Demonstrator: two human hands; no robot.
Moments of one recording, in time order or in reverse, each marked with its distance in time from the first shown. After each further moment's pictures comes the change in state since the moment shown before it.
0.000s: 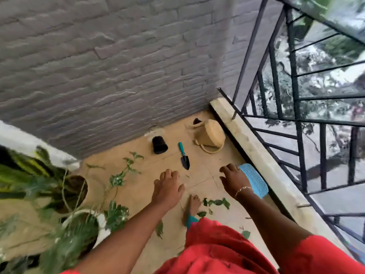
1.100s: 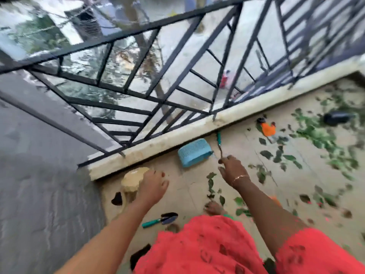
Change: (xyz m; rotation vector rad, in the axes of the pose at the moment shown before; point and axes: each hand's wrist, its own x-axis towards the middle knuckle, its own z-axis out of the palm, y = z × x) left_hand 0.333 0.125 -0.114 0.502 -0.342 1.237; right_hand 0.068 -0.038 -0.015 0.682 0.321 1.494
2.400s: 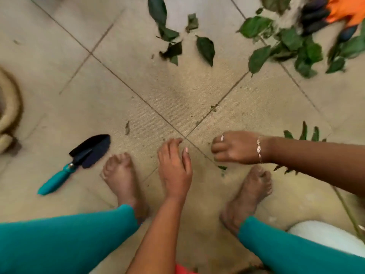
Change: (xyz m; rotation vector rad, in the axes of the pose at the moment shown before) left_hand 0.063 -0.060 0.696 -0.280 0.048 0.242; right_hand 0.018 0.302 0.624 -0.058 -0.024 -0.984
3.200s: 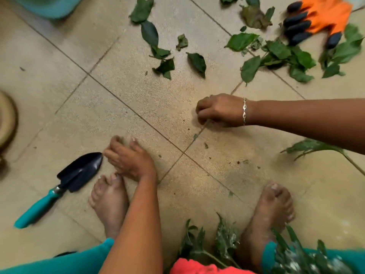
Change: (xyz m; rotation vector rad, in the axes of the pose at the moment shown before) left_hand 0.084 -0.054 0.005 -0.020 0.512 -0.583; right_hand 0.039 0.074 -0.023 -0.023 0.189 0.143
